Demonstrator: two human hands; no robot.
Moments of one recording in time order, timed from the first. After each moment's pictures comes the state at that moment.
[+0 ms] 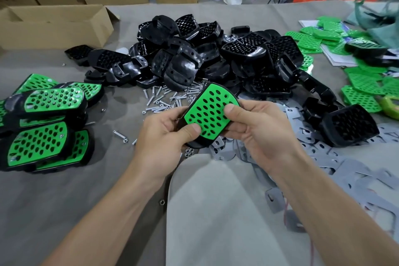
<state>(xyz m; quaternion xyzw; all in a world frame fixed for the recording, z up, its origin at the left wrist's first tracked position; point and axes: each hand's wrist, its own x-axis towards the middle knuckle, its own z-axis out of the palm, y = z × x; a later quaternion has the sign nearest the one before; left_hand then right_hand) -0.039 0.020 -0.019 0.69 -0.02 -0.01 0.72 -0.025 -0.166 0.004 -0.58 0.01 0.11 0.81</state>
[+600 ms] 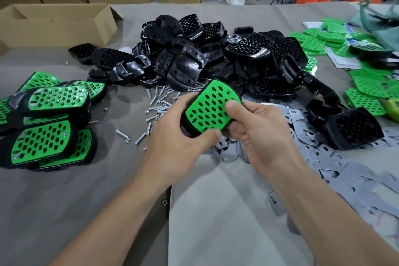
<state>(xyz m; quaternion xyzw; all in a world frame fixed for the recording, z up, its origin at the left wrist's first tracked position) -0.039 0.014 -0.018 0.79 -0.08 0.09 0.60 -0.027 -0.154 0.001 -0.54 0.00 0.08 0.84</state>
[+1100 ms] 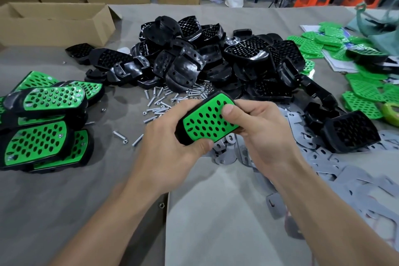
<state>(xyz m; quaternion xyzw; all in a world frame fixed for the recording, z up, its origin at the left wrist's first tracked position) -0.046 0.023 -0.013 0.85 -0.12 0.14 0.49 -0.021 -0.162 -0.003 -0.62 -0.10 0.04 0.78</state>
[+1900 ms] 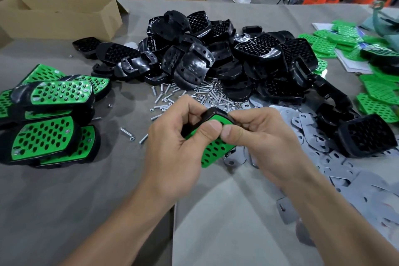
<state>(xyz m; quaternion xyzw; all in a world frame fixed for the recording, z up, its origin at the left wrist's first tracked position) -0.056 0.012 -0.006 0.76 -0.11 0.18 0.62 -0.028 -0.157 0.001 -0.64 -0.19 0.11 0.74</state>
